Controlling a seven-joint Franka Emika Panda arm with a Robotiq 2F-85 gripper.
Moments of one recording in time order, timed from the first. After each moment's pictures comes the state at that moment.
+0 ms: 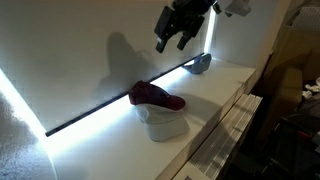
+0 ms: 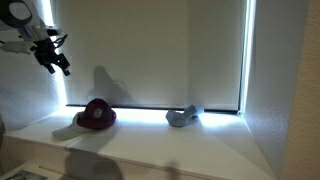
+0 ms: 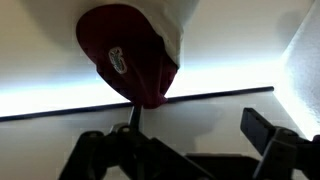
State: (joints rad) arm 0.11 -0.20 0.28 -2.43 0.00 2.72 0.39
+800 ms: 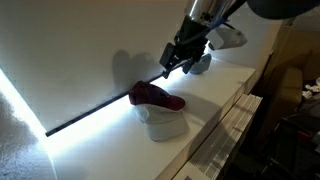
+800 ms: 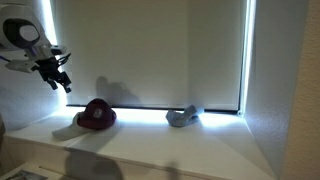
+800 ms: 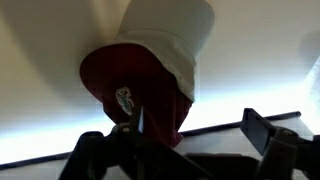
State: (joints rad) arm 0.12 -0.09 0.27 -2.49 -0.03 2.80 0.49
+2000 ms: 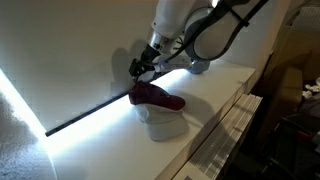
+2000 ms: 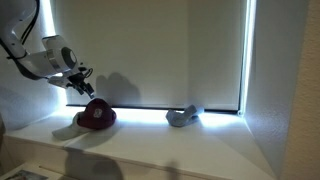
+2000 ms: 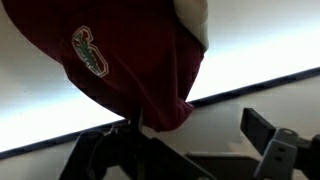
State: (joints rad) arm 0.15 0.38 0.14 -2.09 -0.49 2.95 0.90
